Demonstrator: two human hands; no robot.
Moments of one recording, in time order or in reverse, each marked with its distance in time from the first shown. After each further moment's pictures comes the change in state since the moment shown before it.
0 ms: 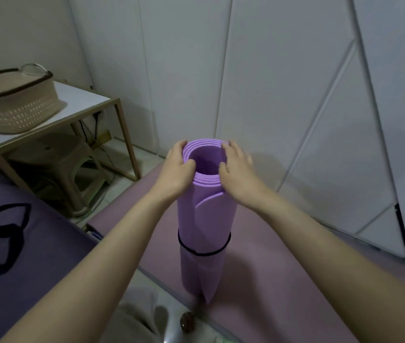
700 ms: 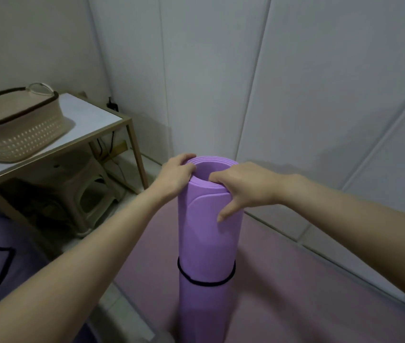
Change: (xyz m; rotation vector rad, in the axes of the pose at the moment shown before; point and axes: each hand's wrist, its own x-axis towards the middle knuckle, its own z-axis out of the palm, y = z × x) left_hand 0.178 -0.017 -0.011 0.115 -0.007 -0.117; right_hand 0.181 0.033 -0.034 -0.451 -0.432 -0.594
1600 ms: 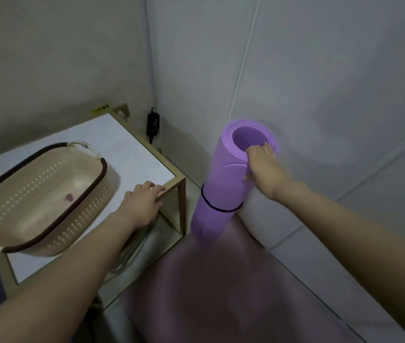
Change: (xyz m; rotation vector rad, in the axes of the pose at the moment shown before) left_hand 0.246 -0.115 -0.243 0.758 -0.189 -0.214; right_hand 0.365 0.135 -0.097 0.003 0.076 0.366
